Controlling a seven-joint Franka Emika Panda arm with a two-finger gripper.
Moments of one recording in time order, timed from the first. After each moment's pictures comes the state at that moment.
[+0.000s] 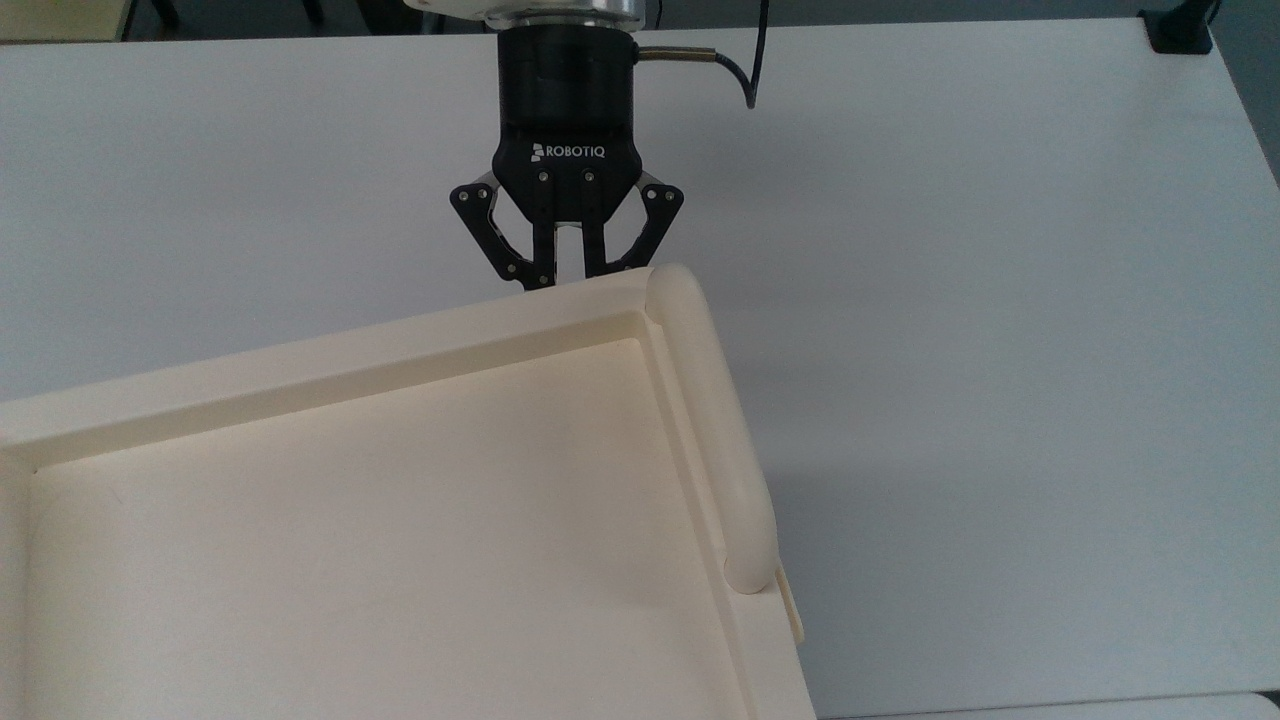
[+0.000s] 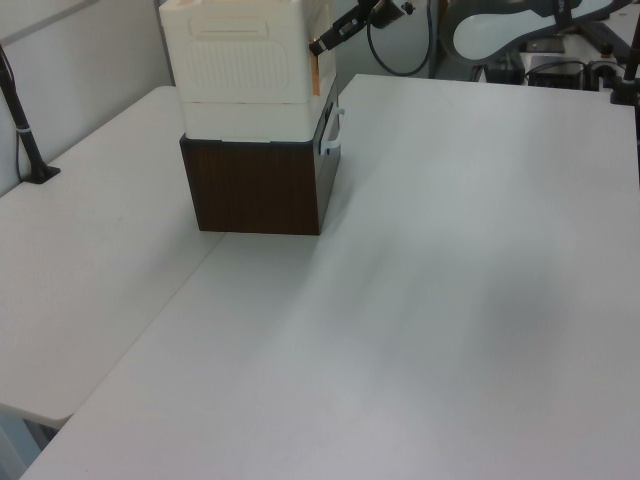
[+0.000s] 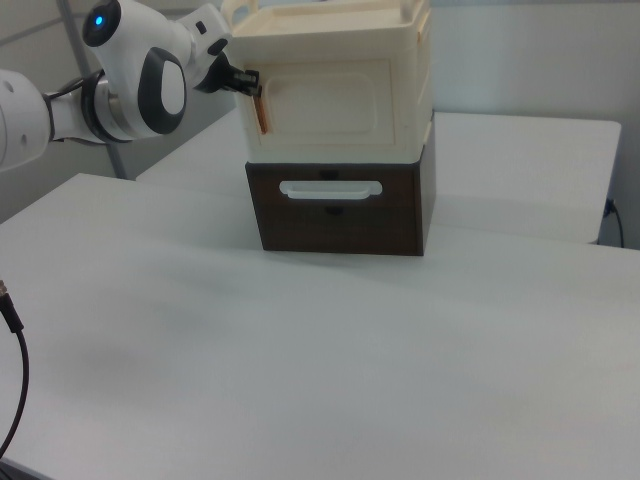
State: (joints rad) arm 0.05 0.27 0.05 -1.60 -0.22 2.84 0.22
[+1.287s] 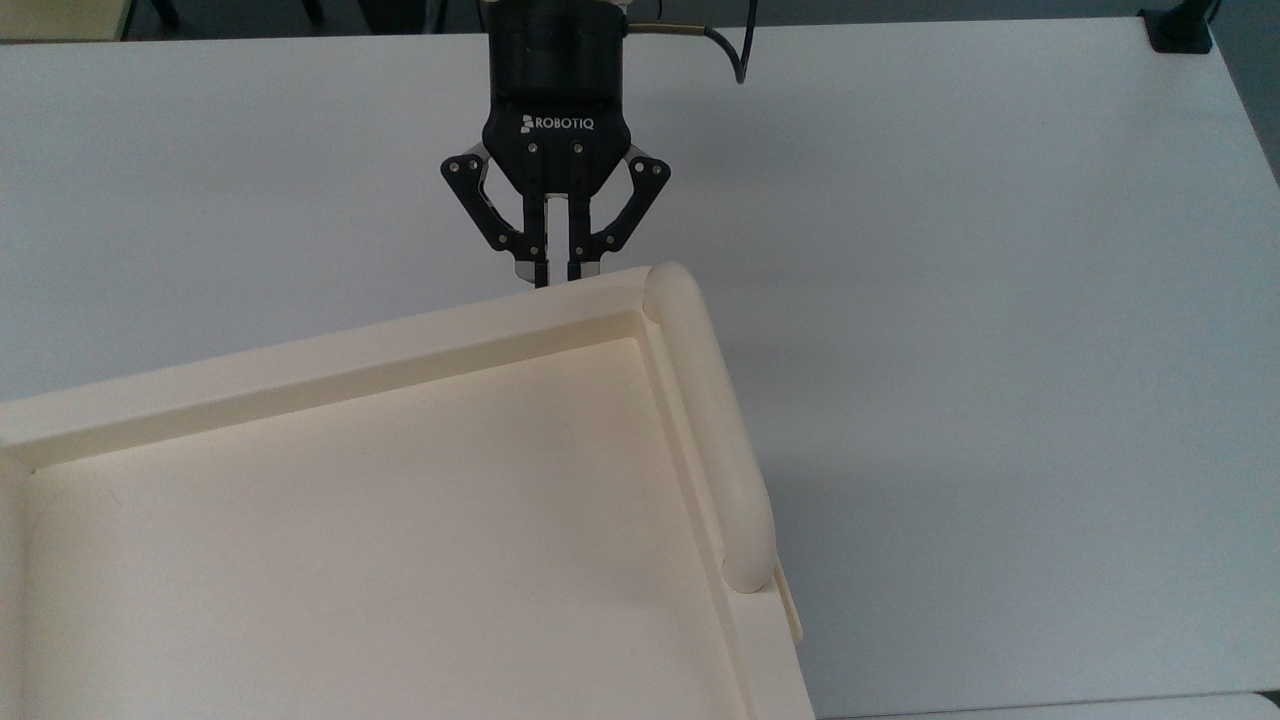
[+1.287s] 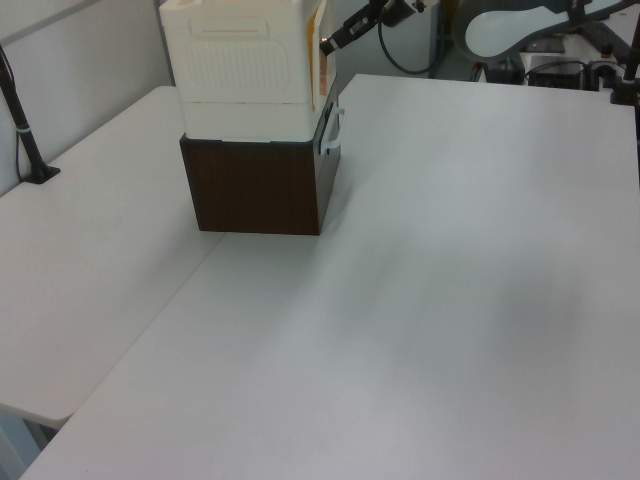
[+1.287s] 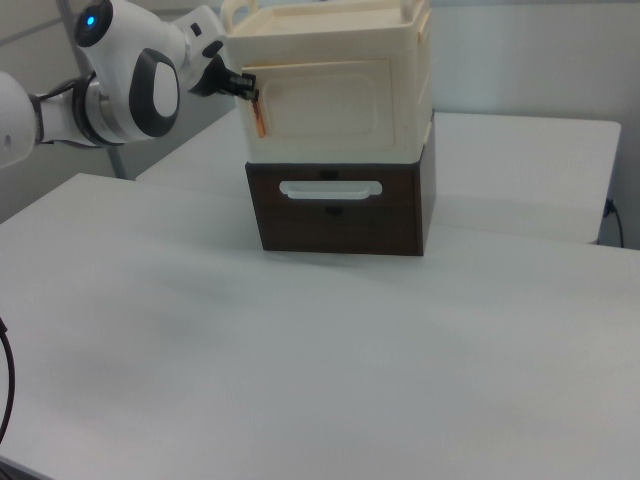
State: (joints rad) arm 0.04 0.21 0.05 -1.68 -0.22 2.84 0.22
